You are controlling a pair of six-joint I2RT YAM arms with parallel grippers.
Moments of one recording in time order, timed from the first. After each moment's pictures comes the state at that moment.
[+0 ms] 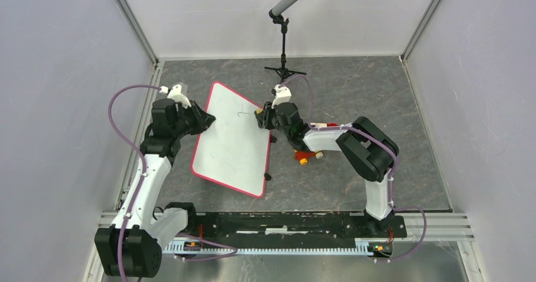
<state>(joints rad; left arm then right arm) -0.03 0.97 0.78 -0.31 0.33 -0.39 0.77 1.97 1.04 0.62 0.13 0.47</state>
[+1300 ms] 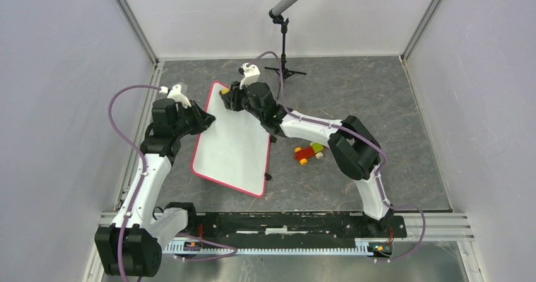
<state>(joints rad) -0.03 0.98 0.78 -0.31 0.32 -0.40 0.88 2.08 1.51 0.40 0.14 0.42</state>
